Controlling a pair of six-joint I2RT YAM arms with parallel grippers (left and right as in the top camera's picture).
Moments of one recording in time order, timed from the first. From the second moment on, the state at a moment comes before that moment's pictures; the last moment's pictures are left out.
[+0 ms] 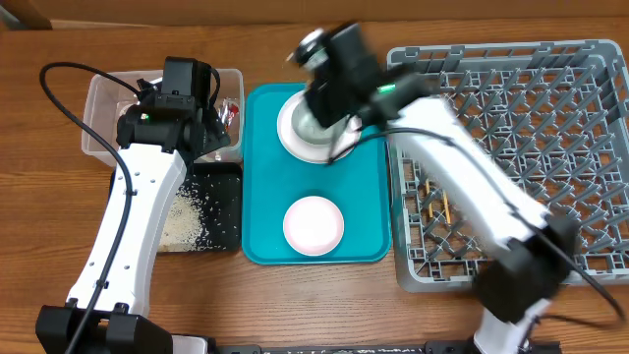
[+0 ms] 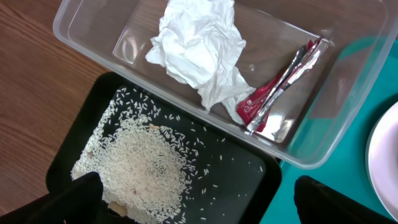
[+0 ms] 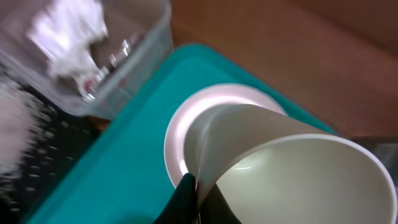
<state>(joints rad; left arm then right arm) -0.12 1.56 1.44 -1.06 -0.40 -0.54 0.53 1.91 1.90 -0.85 -0.13 -0.04</state>
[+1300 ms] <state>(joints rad) -0.12 1.56 1.44 -1.06 -0.40 -0.54 -0.17 2.35 1.93 -0.95 -1.43 -0.15</state>
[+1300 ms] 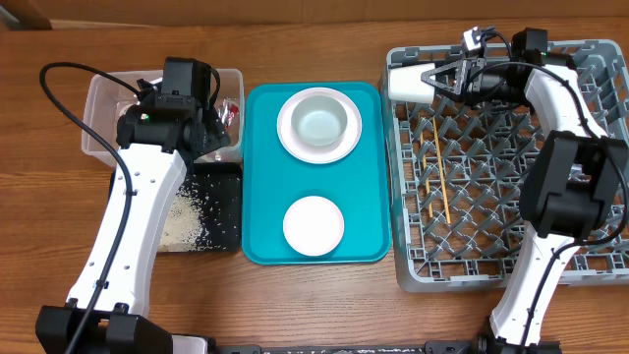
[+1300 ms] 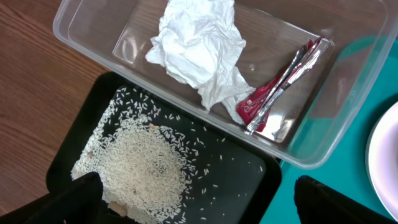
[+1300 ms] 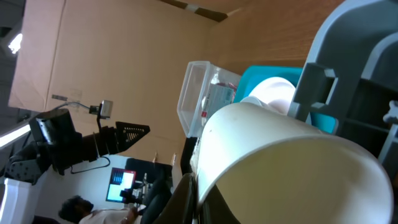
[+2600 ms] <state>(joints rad) -0.12 1.56 1.44 -1.06 -0.40 -0.54 -0.28 2.34 1.93 -1.04 -1.53 -0.26</state>
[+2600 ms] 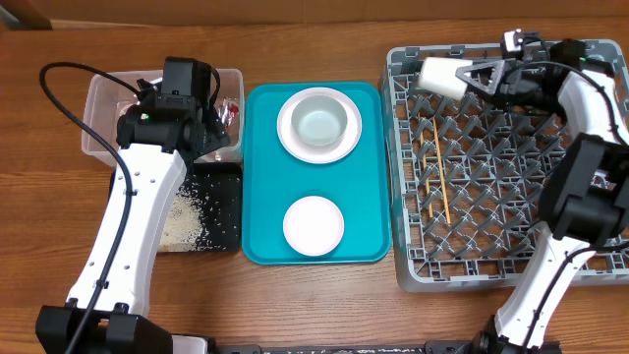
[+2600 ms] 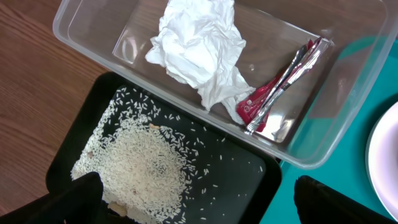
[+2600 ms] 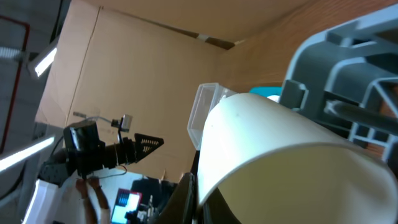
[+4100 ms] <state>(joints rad) -0.12 1.56 1.44 -1.06 -0.40 -0.54 -0.27 2.38 1.85 -0.94 -1.54 -0.24</state>
